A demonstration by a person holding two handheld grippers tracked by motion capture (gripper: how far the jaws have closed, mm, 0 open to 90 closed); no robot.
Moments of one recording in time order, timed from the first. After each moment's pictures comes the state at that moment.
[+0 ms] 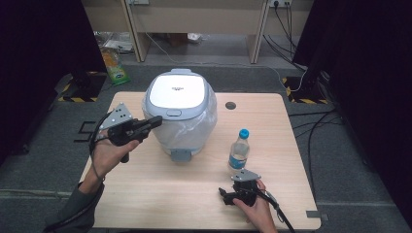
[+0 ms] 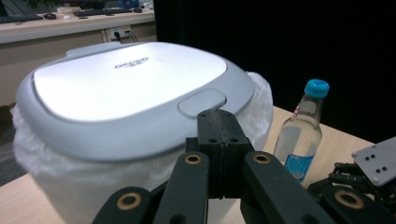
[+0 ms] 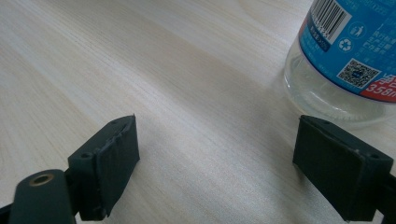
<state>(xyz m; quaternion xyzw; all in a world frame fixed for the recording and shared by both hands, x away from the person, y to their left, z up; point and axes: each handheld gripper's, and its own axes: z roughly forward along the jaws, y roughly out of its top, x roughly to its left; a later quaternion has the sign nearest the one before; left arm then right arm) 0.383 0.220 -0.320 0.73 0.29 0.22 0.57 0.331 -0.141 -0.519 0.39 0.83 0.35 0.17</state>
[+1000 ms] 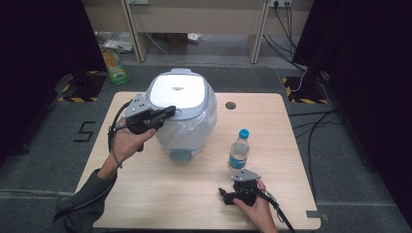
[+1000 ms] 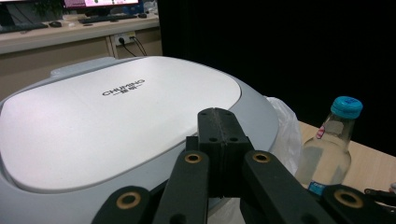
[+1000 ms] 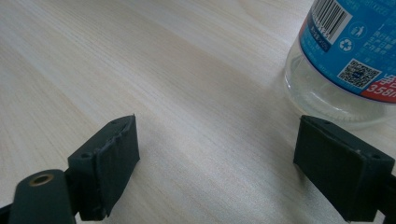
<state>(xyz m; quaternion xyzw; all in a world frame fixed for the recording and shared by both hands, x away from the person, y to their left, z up) 0.414 0.193 -0.326 0.73 0.30 0.24 0.57 0.331 -0.141 -0.519 0.39 0.84 0.35 0.17</state>
